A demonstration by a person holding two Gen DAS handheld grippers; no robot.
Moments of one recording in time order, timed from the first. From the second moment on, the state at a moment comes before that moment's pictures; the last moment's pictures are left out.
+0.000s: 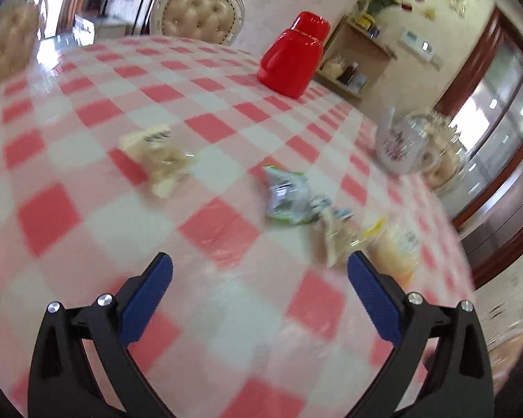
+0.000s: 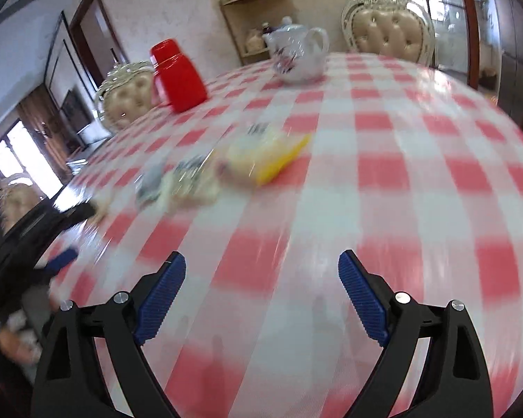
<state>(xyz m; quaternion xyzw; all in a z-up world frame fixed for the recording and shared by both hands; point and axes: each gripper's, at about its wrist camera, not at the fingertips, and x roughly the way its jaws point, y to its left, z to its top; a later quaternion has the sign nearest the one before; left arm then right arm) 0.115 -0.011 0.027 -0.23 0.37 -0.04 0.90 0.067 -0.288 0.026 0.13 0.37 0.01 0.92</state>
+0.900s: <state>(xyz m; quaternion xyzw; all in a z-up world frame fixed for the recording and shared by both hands) 0.114 -0.041 0.016 -0.16 0.39 -0.10 0.90 0.189 -0.265 0.015 0.01 0.41 0.07 0.91</state>
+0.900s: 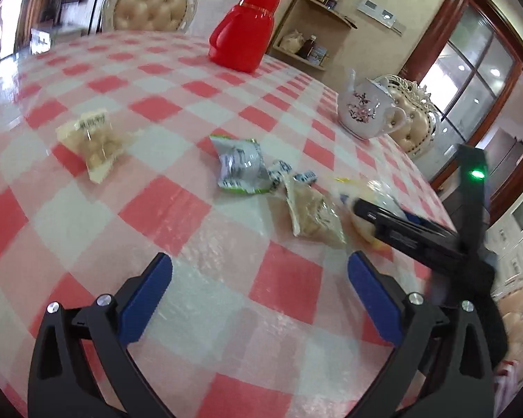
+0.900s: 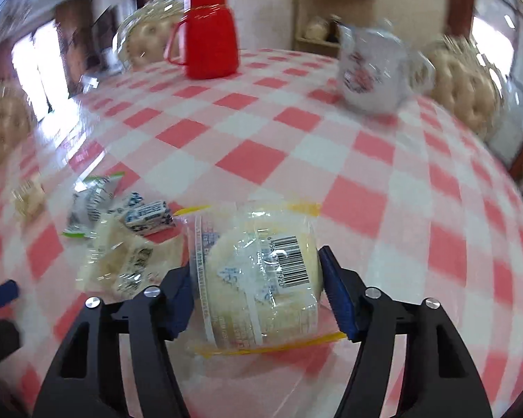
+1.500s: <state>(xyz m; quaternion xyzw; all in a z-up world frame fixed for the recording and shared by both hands) 0.198 -0.143 -0.003 -0.04 0.46 -0.08 0.89 0.068 -0.331 0.048 0.21 0.32 -0.01 0.92</state>
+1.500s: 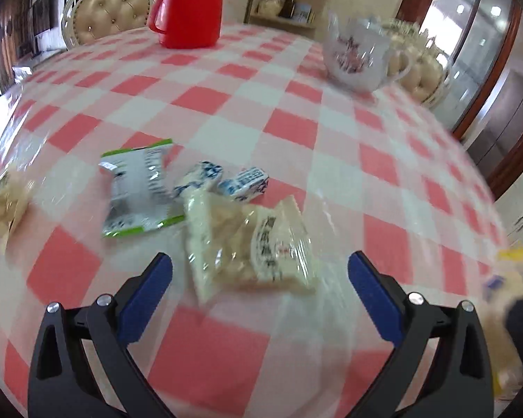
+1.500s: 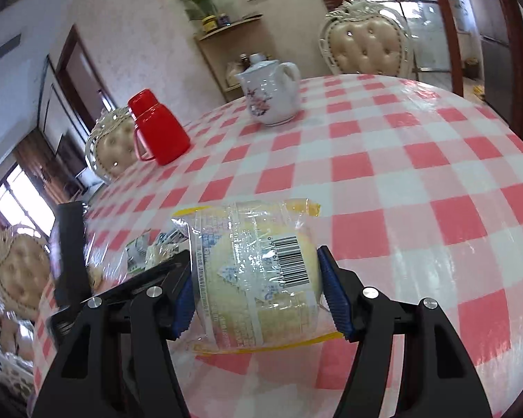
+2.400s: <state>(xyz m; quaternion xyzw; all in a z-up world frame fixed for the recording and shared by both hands) 0.082 -0.057 0.025 -0.07 0.39 -0.15 0.91 0.054 -0.303 0.026 0.20 0.32 0.03 0.92</state>
